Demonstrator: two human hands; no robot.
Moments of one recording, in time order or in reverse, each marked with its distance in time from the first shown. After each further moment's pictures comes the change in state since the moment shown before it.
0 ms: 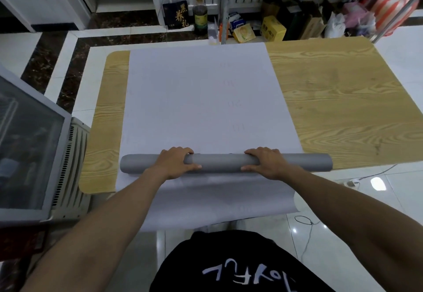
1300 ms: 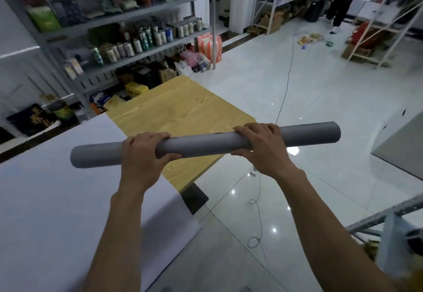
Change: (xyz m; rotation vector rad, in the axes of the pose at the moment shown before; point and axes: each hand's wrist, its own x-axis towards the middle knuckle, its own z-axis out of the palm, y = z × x) left_hand -0.033 0.392 -0.040 0.086 0.613 0.762; right_hand -0.323 0.194 -0.085 -0.035 0.953 0.428
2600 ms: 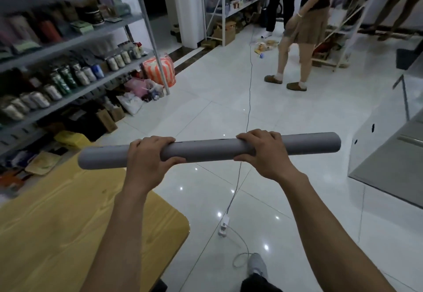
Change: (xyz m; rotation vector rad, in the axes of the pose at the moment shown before) left_hand 0.434 0.206 0.263 -0.082 -0.088 0.205; right_hand 0.244 0.425 -0.001 0.082 -0.054 0.296
